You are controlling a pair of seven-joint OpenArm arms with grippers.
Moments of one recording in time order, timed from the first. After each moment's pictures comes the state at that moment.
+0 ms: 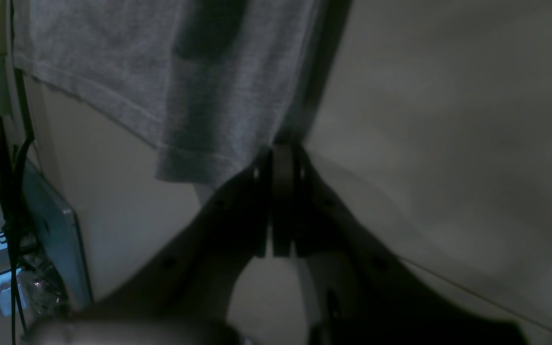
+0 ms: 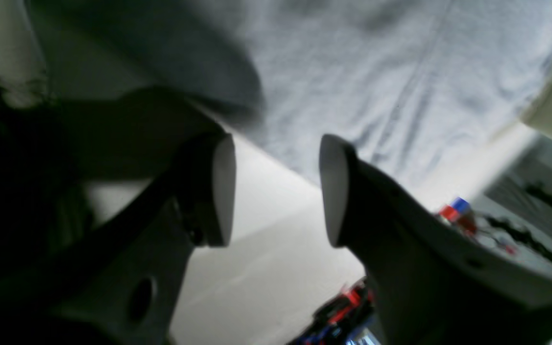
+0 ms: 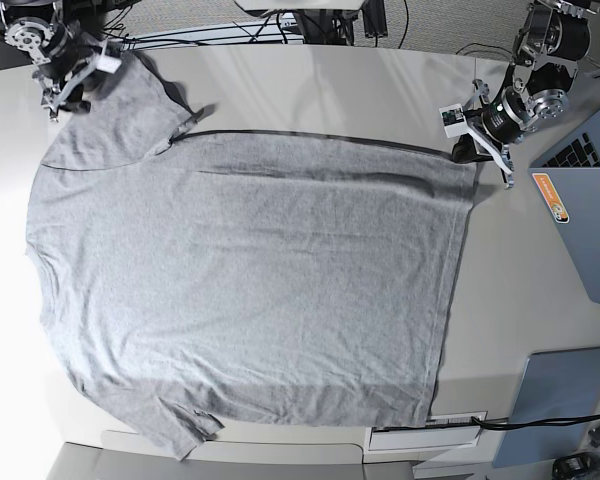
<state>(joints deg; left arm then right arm) 21.0 -32.2 6.4 90.5 46.2 -30.2 -8.0 -46.0 34.1 14.1 100.0 -63.9 25.1 6.3</state>
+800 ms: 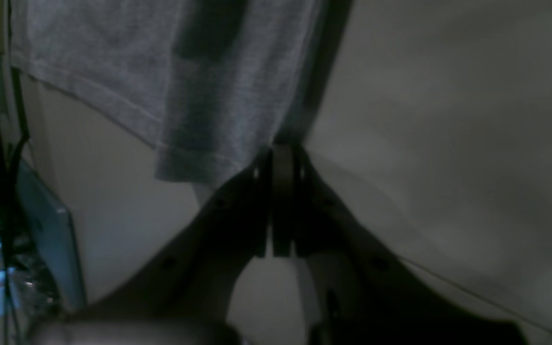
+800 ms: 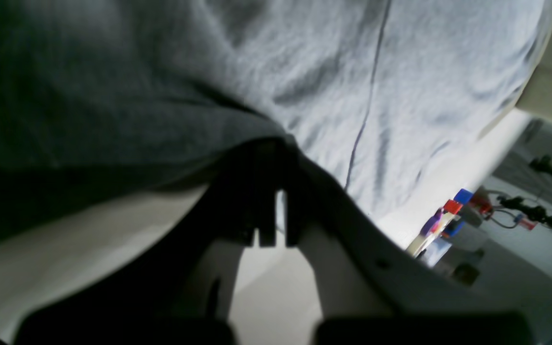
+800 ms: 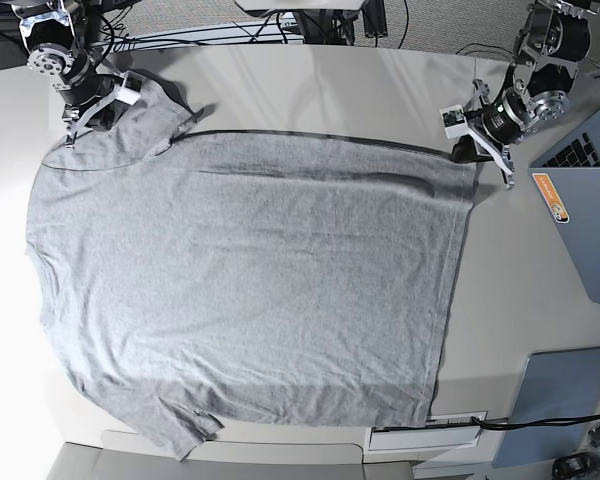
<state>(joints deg) 20.9 -32.1 6.3 90.5 43.2 -31.5 -7.4 -37.1 34.2 5.1 98.4 -54.1 27.3 -4.6</state>
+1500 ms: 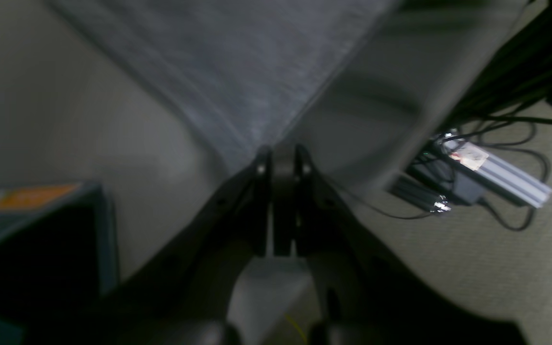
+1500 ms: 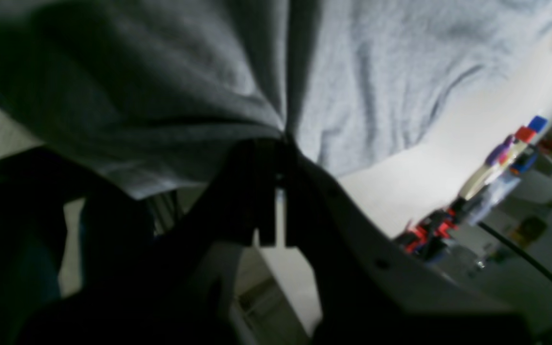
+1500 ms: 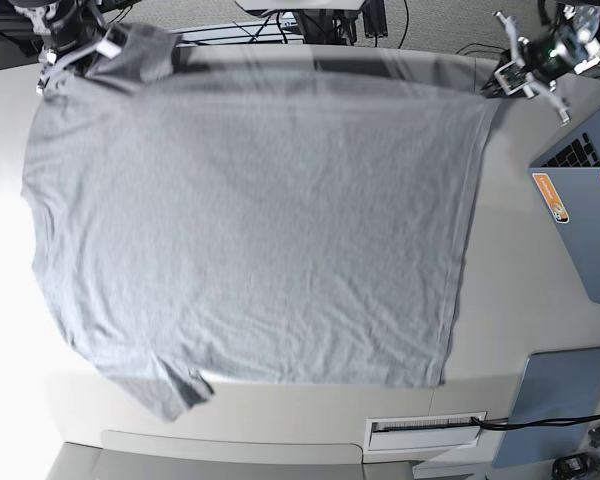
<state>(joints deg) 48.4 -34.2 -19.0 105.2 11.4 -41.5 -5.6 -62.2 34.4 14.7 114.1 -42.2 20.3 -18.5</state>
